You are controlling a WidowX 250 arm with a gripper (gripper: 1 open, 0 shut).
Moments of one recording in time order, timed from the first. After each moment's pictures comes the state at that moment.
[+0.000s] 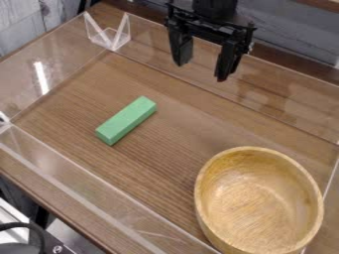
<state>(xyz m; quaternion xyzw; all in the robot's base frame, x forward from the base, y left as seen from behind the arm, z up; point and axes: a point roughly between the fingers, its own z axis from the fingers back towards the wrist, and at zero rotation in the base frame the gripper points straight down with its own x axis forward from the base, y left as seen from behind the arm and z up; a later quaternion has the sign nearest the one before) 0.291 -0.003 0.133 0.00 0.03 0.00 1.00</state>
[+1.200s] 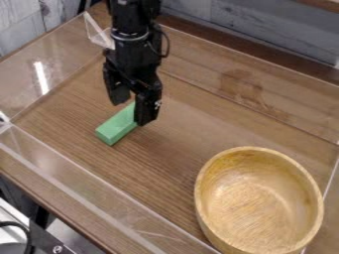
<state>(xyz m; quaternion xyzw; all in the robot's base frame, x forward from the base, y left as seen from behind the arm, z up) 0.245 0.075 0.066 0.01 0.02 -0.11 0.99</state>
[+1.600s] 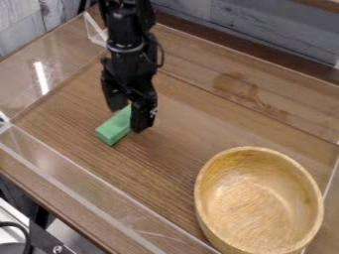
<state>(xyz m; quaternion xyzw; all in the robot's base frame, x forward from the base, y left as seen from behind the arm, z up) 0.245 0.079 0.050 0.01 0.02 -0.12 0.99</state>
